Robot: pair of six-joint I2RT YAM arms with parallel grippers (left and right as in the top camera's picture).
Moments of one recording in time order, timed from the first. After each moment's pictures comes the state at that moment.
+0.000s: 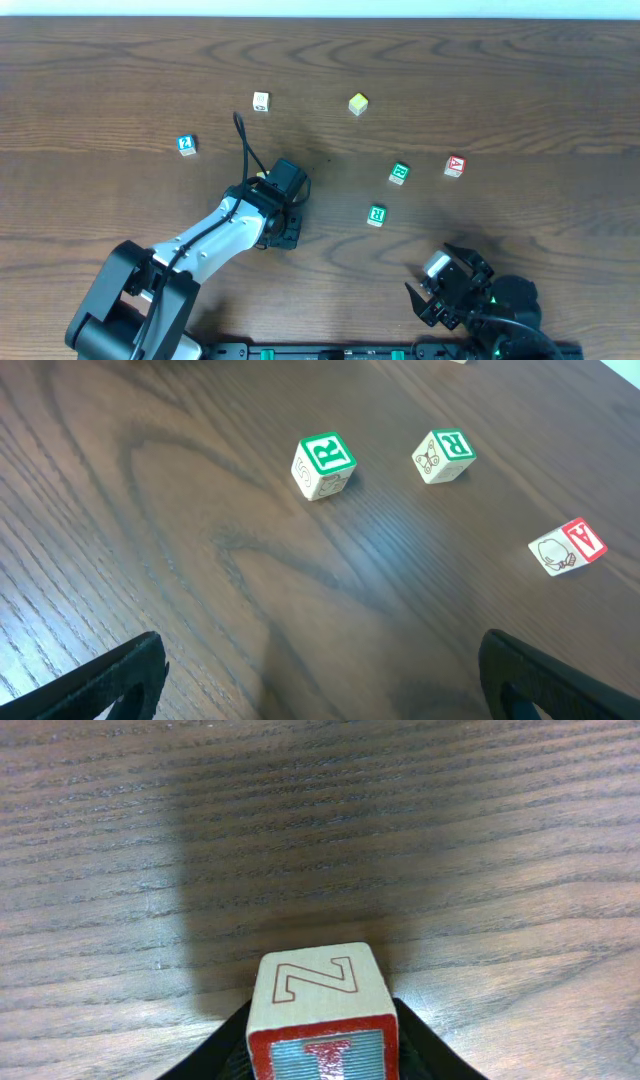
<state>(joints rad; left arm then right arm) -0.56 1.64 0.82 -0.61 0.05 -0.36 0.16 0.01 0.21 -0.86 -0.33 -0.55</state>
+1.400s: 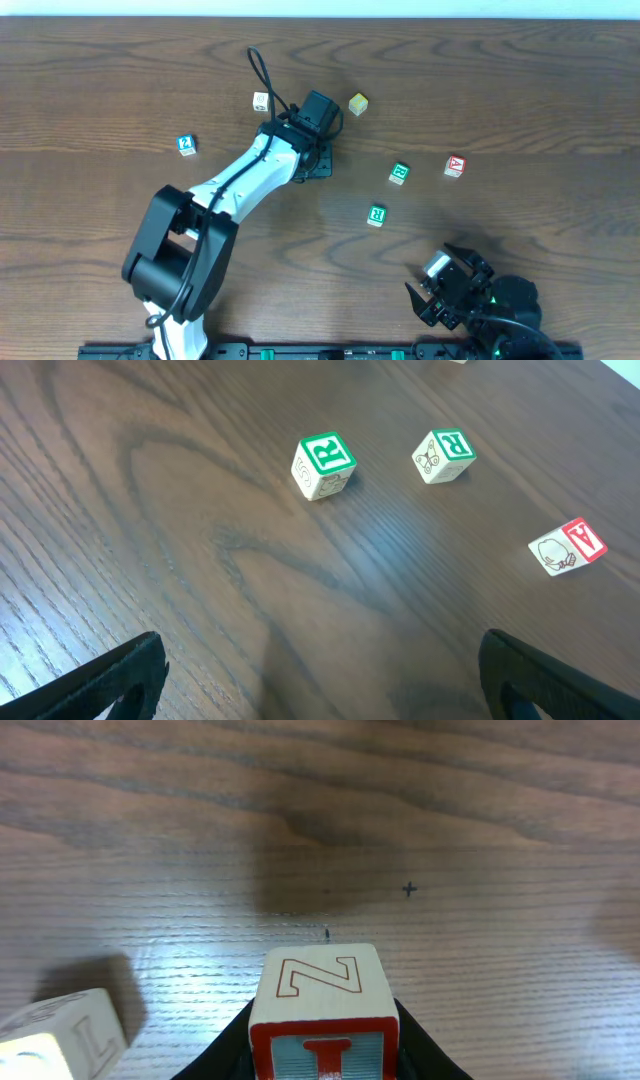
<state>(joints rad) -0.54 1.95 1.34 -0.66 -0.01 -0.54 0.16 0.01 0.21 -0.86 -0.33 -0.55</state>
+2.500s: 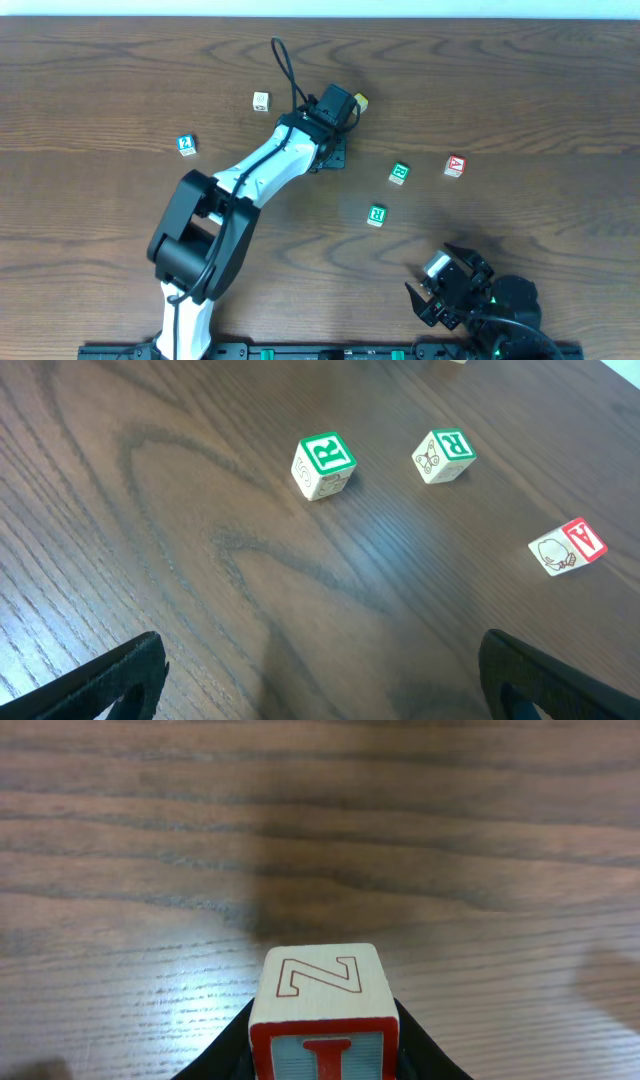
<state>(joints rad) -0.58 2.08 1.49 -0.66 -0.06 -0.49 0.16 0.01 0.21 -0.86 -0.33 -0.55</state>
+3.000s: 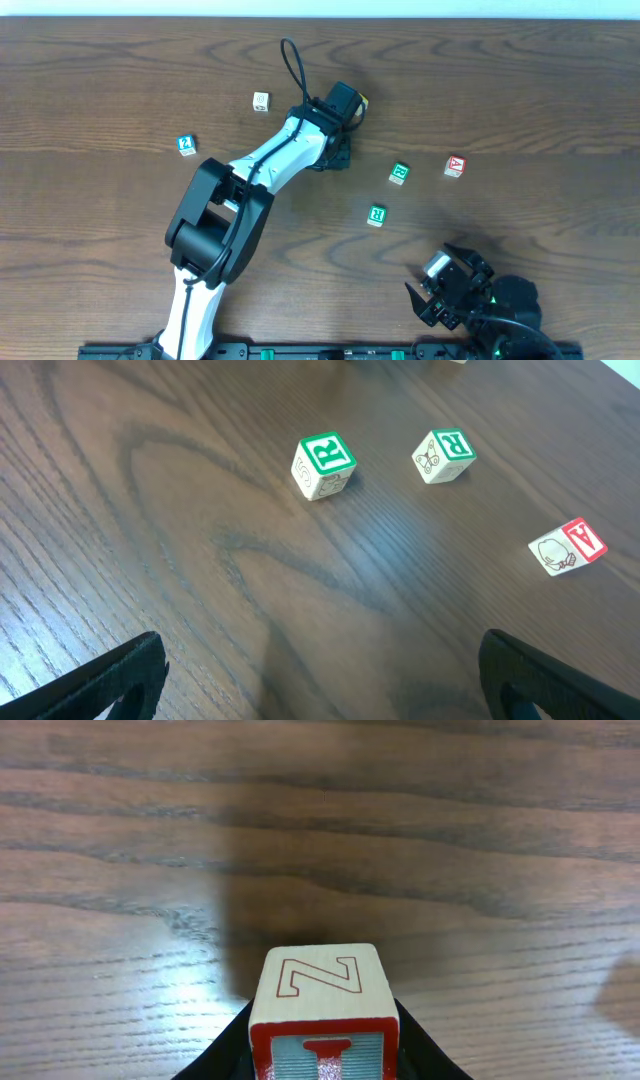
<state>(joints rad) -0.59 2.17 1.58 -0.72 -0.01 -0.52 0.16 0.01 0.21 -0.86 -0.33 -0.55</state>
